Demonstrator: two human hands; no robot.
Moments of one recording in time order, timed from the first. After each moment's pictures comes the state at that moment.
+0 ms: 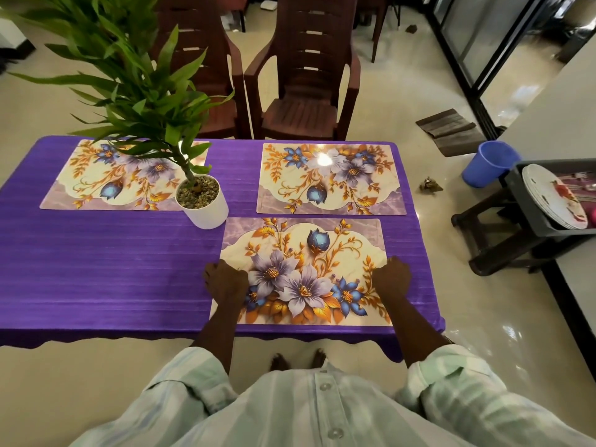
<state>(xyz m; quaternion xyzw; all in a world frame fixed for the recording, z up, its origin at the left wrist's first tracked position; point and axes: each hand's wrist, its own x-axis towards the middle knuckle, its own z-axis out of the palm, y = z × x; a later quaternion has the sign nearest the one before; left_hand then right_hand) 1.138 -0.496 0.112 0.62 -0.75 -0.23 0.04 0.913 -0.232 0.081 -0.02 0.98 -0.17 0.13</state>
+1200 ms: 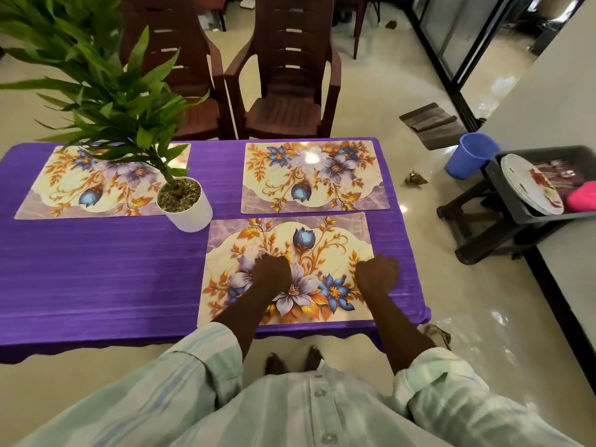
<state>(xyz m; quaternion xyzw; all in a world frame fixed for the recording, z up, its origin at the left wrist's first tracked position) 1.059 -0.434 0.120 0.23 -0.94 -0.08 -0.23 0.940 -0.246 0.127 0.07 0.98 -0.15 0.13</state>
